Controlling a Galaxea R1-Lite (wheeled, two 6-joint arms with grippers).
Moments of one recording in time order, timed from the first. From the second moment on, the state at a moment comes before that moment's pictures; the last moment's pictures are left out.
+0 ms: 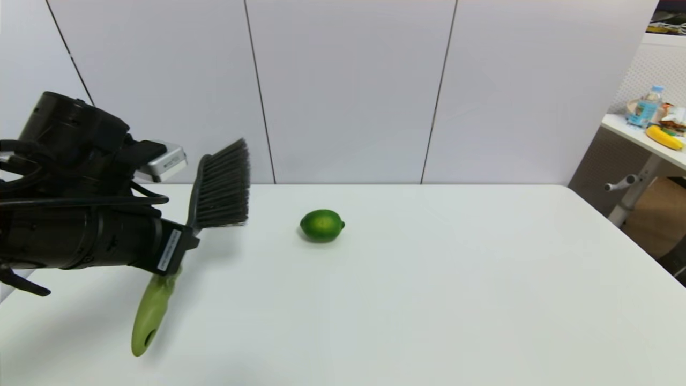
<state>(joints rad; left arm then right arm) -0.43 1.43 -1.08 0.42 0.15 0.03 0.00 0.00 0.00 0.01 0.04 -0.09</state>
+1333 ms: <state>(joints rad) -0.67 1.87 -1.51 0.34 0.15 -0.01 0.00 0.00 0.00 0.01 0.04 -0.09</state>
